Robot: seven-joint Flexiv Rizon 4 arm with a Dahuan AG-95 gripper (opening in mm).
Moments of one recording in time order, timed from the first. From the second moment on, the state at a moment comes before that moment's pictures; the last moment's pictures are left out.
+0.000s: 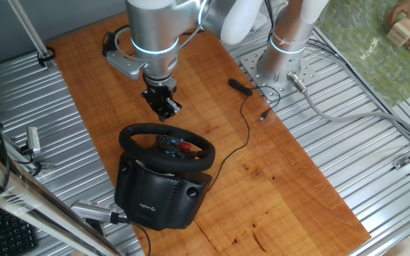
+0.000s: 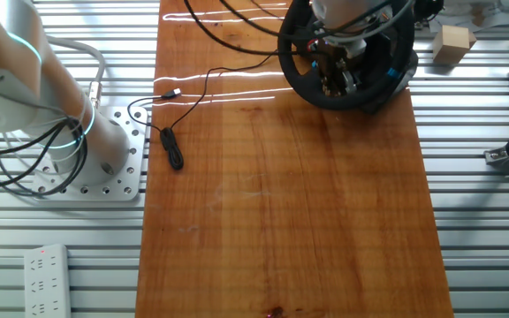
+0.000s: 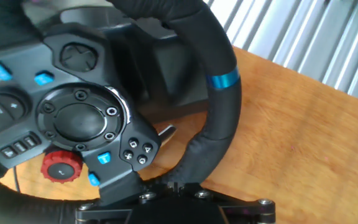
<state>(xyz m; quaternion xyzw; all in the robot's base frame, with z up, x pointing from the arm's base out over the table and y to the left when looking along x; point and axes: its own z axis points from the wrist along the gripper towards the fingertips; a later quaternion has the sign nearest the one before) 0.503 0.073 0.141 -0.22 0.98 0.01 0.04</state>
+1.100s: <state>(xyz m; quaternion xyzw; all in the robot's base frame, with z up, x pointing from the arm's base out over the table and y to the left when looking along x) 0.504 0.073 0.142 -0.22 0.98 0.01 0.04</state>
